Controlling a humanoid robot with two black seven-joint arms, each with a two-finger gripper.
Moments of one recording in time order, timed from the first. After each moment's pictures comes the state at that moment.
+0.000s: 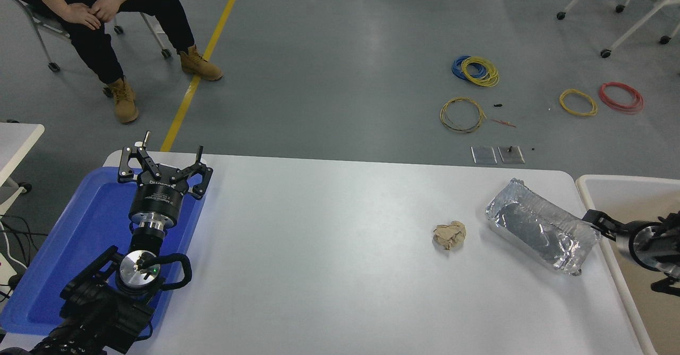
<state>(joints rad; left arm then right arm) -0.50 0.13 -1.12 -0.54 -0.09 -0.62 -0.35 1.14 -0.51 -1.15 0.94 0.12 -0.33 0.09</state>
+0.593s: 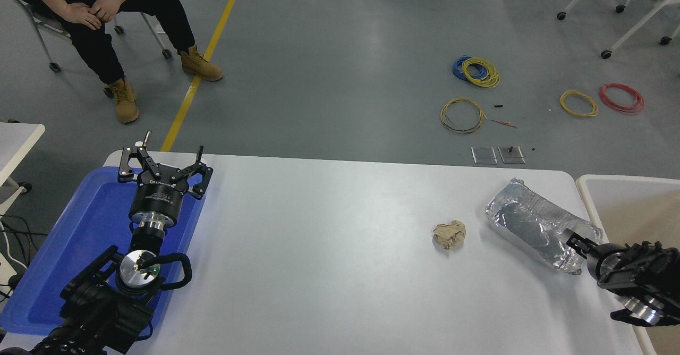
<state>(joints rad) -0.50 0.13 -1.12 -0.54 -0.09 -0.62 -0.35 1.00 -0.45 -1.06 0.87 0.10 -0.42 0.10</state>
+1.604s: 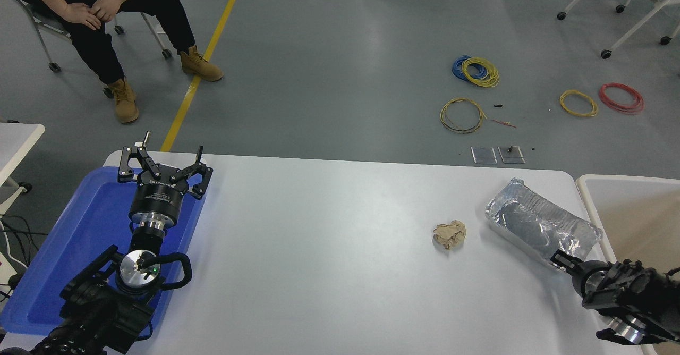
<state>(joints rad) -0.50 0.13 -1.12 -0.54 -0.09 -0.62 -0.35 0.93 -0.40 -1.06 0.85 0.07 -0.44 0.12</state>
